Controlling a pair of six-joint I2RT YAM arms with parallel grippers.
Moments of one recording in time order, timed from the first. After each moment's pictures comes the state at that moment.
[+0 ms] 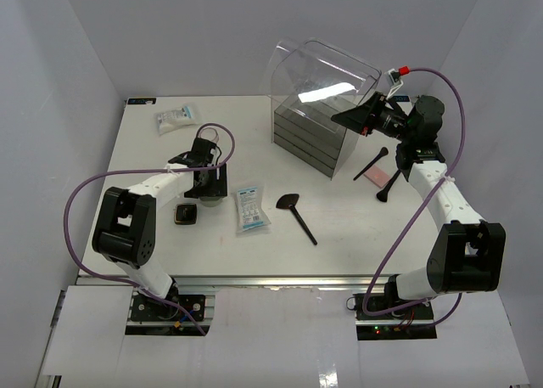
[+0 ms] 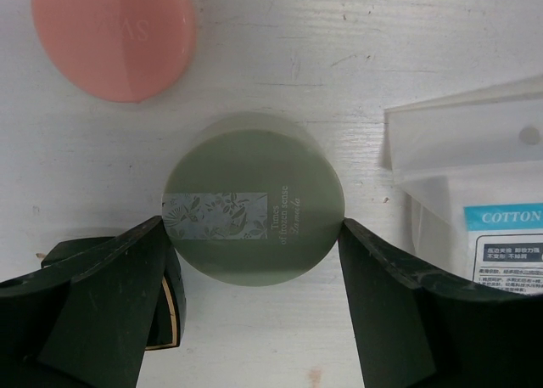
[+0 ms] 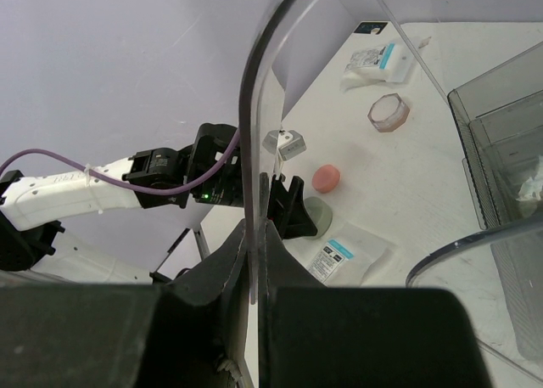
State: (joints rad) left arm -0.30 1.66 1.03 -0.49 -0.13 -0.27; right arm 0.06 1.41 1.10 0.46 -1.01 0.86
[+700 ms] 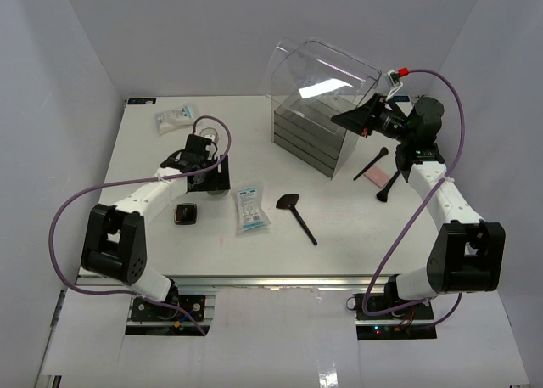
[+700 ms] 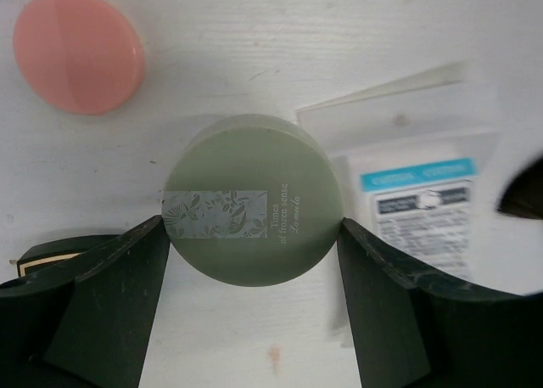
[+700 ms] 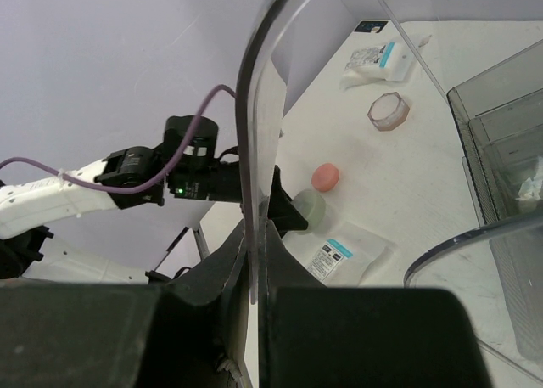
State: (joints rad) left arm -0.31 1.53 1.02 -0.45 -0.02 -0.29; right arm 0.06 1.41 1.08 0.48 -1.01 0.86
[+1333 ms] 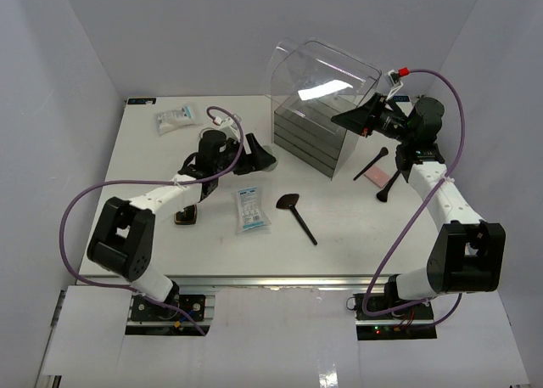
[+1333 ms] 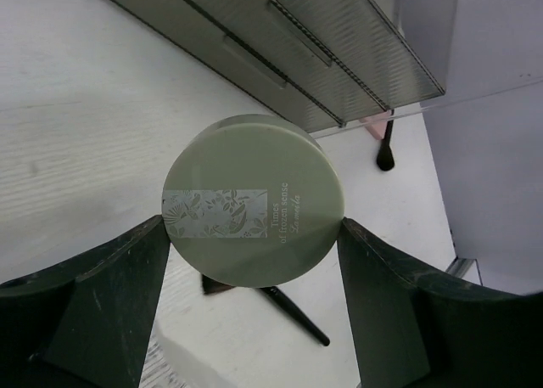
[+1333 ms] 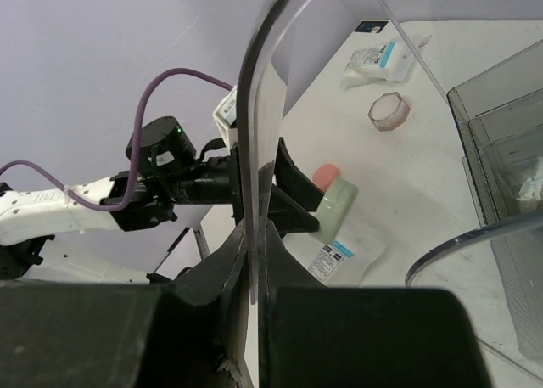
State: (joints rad) left arm -0.42 1.53 0.95 0.19 0.33 -0.62; right arm 0.06 1.41 1.08 0.48 -1.01 0.86
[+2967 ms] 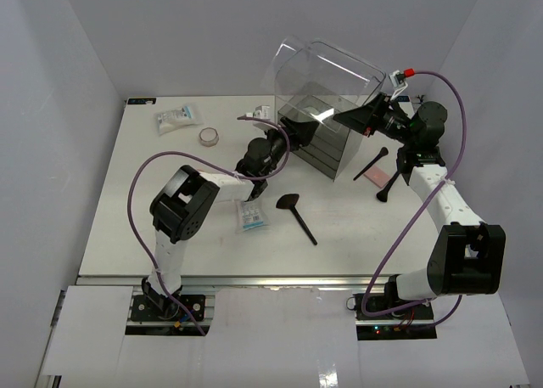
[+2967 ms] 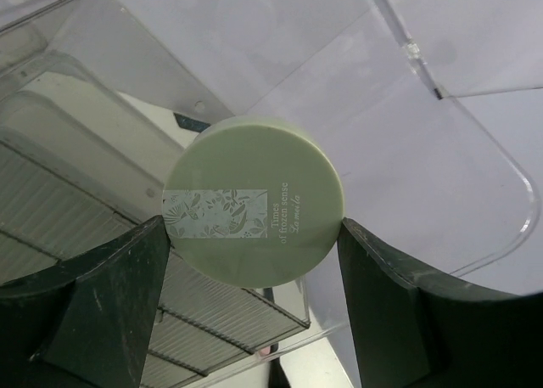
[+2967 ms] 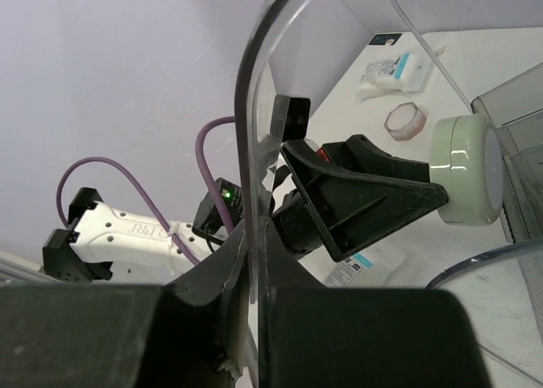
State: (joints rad) left arm -0.68 2.06 1.21 1.07 -0.10 -0.84; right arm 0.05 1.40 1.05 0.58 -1.01 0.98
